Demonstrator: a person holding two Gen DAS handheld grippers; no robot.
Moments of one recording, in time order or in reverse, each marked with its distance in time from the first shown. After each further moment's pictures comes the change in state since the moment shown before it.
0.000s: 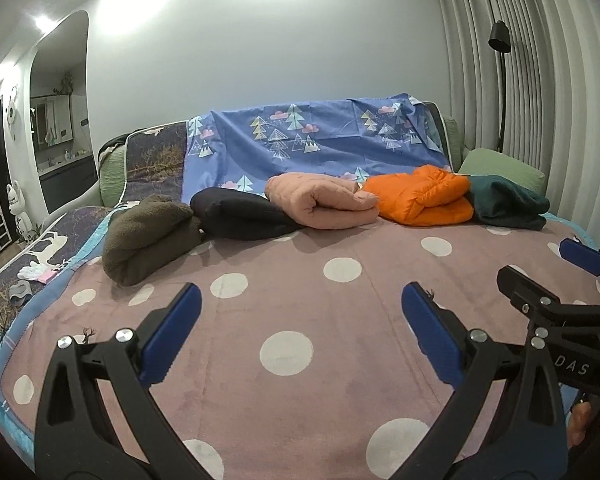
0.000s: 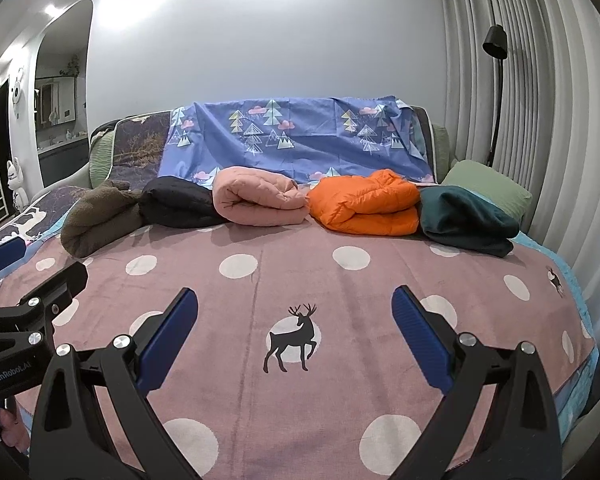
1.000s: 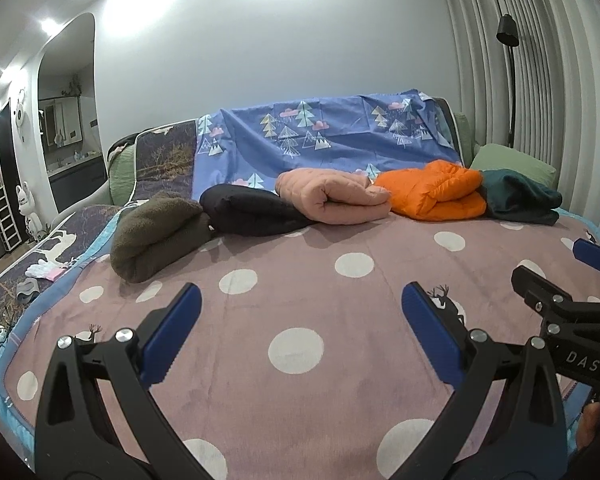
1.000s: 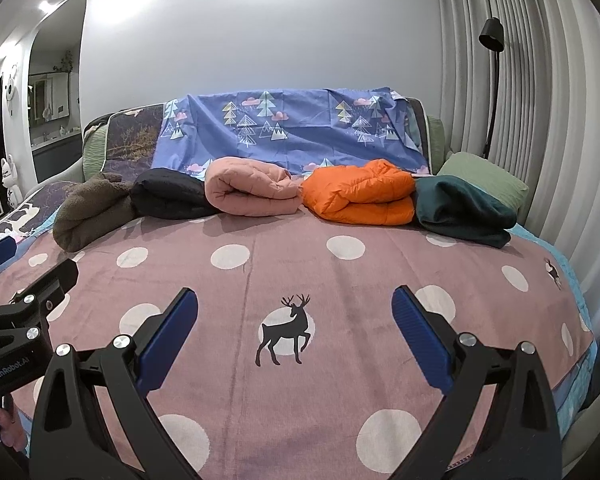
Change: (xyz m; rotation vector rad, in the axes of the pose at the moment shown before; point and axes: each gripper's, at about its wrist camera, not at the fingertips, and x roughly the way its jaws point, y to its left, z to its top) left arm 0.012 0.000 -0.008 0.002 0.009 0.041; right arm 0.011 -0.009 -0.008 0.002 0.027 -0.015
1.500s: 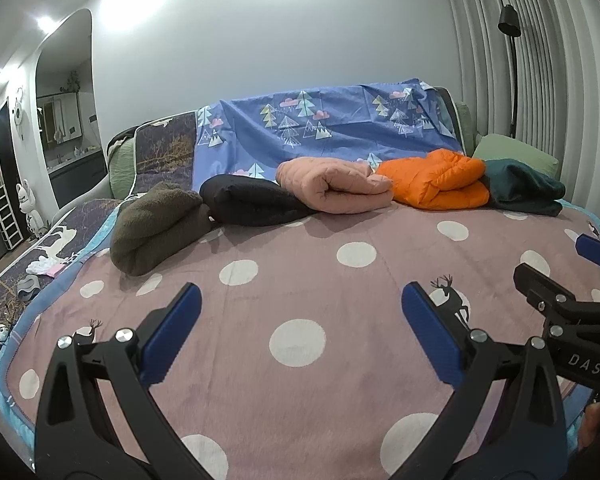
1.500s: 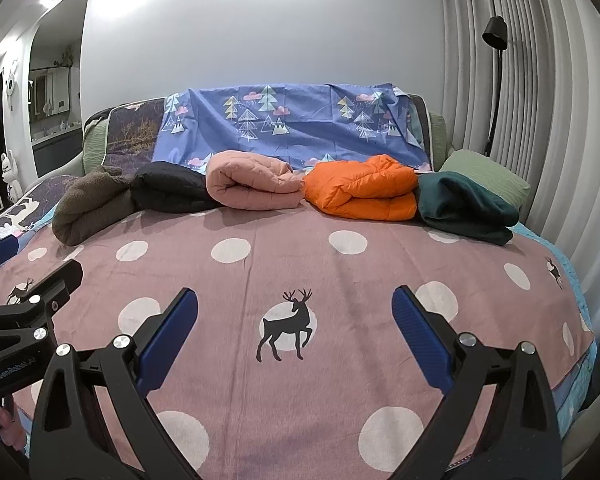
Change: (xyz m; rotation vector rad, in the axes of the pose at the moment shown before) left arm 0.007 -0.002 -0.004 0.012 0.037 0.009; right arm 0.004 0.002 -0.003 -0.010 0.015 0.001
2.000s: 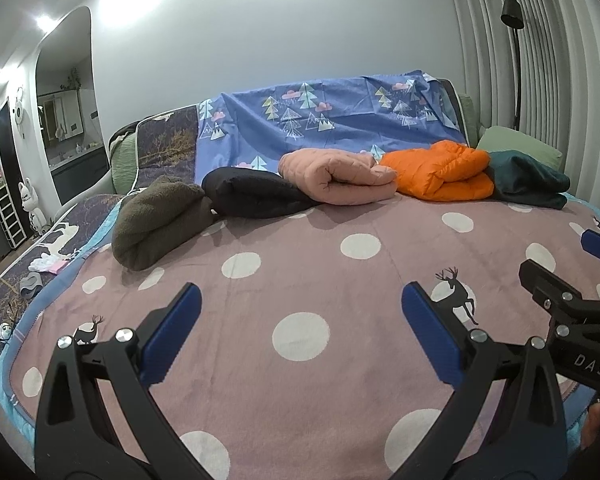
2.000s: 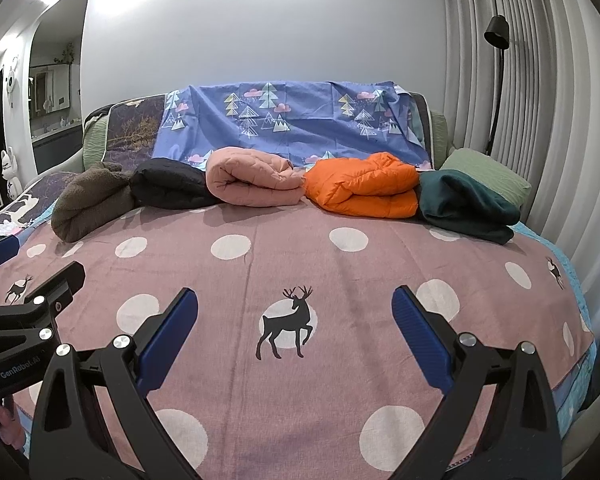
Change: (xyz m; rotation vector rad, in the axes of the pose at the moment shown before) left arm 0.007 0.002 -0.003 0.006 0.027 0.009; right arm 0.003 0.001 0.000 -0.007 0.012 0.000
